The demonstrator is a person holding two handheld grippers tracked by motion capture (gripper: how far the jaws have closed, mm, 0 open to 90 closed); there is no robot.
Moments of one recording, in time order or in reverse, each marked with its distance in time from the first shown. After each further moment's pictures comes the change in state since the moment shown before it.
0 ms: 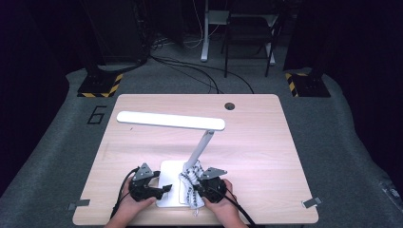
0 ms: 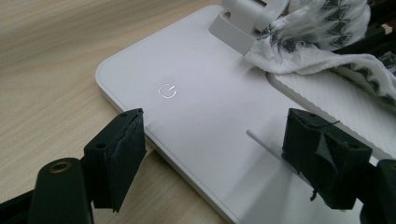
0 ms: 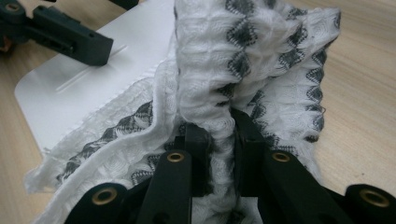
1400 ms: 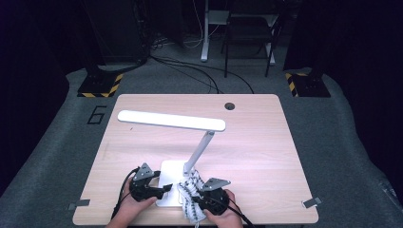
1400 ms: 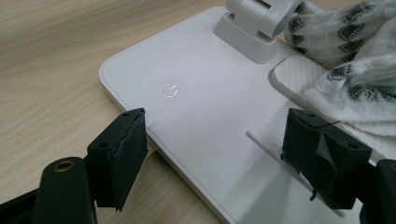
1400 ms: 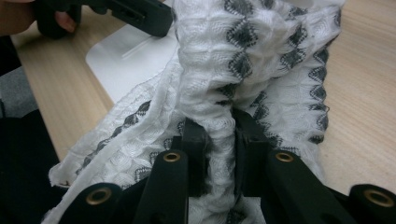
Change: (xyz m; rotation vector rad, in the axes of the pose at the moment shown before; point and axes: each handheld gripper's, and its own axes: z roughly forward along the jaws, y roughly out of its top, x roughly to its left) left arm -0.001 0.001 0.000 0.005 0.008 -0.004; right arm 0.021 -0.021 -0.022 -0.002 0.090 -0.009
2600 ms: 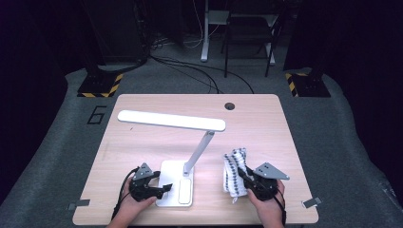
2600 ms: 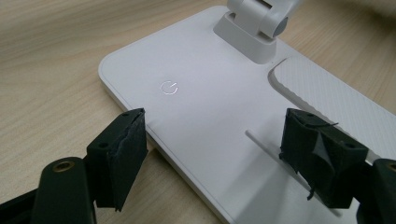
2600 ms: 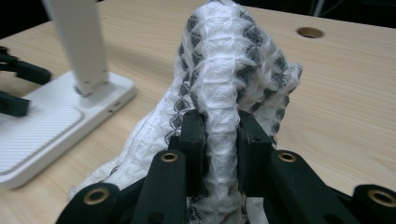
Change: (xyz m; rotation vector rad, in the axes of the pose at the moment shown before) left arm 0.000 -0.001 0.000 -0.007 0.001 -0.022; right arm -0.082 -0.009 -0.115 -0.274 -0.364 0.093
